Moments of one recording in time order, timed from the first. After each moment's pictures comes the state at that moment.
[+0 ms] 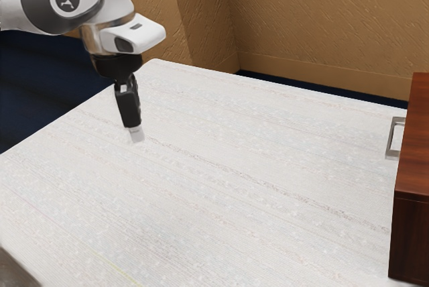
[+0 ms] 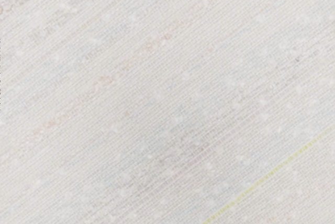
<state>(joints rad) -0.03 -0.01 0.09 -1.42 0.02 1.35 0.73</state>
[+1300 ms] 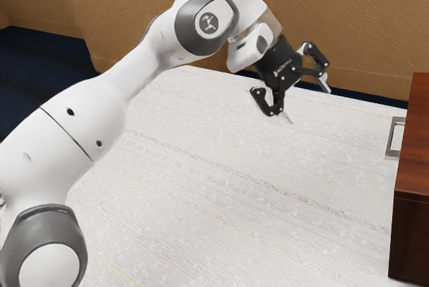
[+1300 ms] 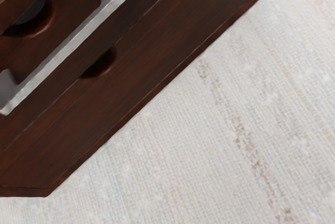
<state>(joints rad) 0.09 0.75 -0.41 -0.64 -0.17 1.66 1.96</state>
